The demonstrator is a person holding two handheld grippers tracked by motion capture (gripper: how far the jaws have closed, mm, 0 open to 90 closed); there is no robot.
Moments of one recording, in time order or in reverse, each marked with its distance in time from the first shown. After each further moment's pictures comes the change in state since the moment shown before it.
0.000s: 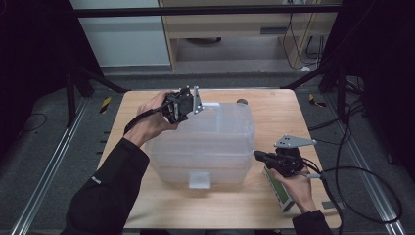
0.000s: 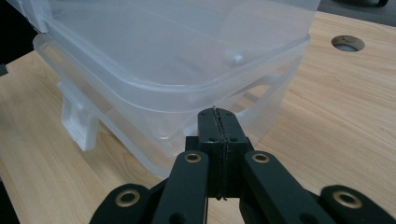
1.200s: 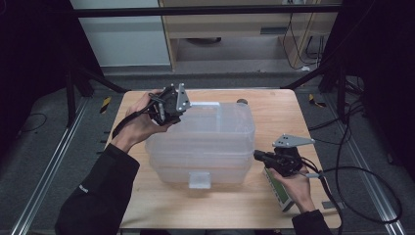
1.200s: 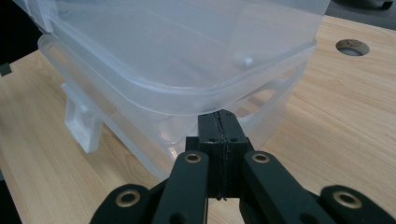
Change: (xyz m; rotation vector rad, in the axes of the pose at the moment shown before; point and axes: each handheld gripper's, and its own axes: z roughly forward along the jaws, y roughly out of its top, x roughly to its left) left arm 0.006 -0.028 -0.030 -0.092 -0.018 -0.153; right arm 0.001 0.003 0.001 -0.001 0.007 -0.014
